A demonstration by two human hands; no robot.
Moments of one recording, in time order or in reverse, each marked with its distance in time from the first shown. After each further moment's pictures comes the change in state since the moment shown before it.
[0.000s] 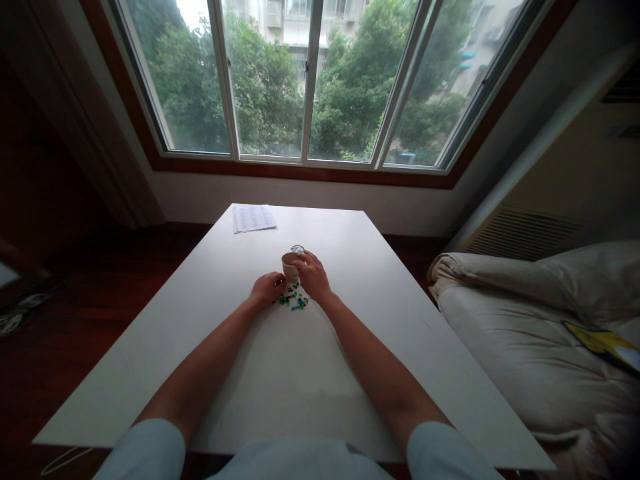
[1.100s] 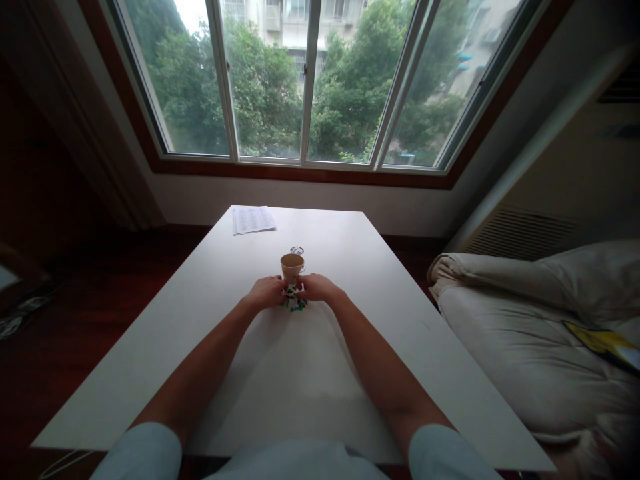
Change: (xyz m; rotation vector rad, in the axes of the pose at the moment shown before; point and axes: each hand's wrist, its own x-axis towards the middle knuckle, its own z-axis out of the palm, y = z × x) left_hand -0.009 0.035 -0.044 0.276 -0.311 0.134; right_hand 0.003 -0.007 -0.046 -0.159 -0.781 0.069
